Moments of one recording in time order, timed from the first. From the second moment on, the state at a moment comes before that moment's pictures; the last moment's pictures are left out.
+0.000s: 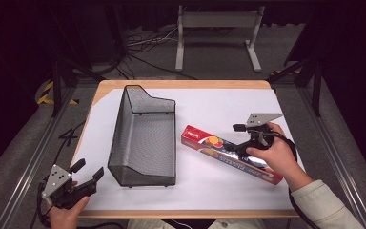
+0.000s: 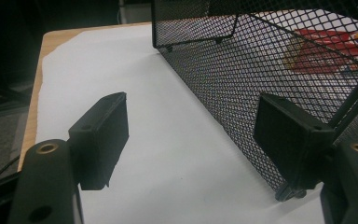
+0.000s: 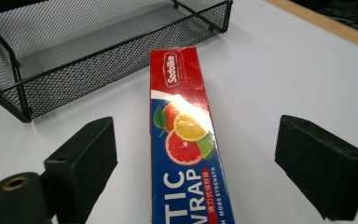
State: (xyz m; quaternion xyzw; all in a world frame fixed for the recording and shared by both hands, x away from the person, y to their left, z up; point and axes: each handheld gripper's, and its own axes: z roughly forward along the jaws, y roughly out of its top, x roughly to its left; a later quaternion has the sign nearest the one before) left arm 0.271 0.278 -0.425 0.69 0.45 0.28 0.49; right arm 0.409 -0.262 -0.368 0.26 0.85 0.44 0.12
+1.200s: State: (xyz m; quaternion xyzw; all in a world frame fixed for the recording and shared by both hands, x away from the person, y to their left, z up) left arm 0.271 0.279 -0.425 0.69 0.45 0.28 0.49; right arm 0.422 -0.231 -0.411 0.26 0.93 0.23 0.06
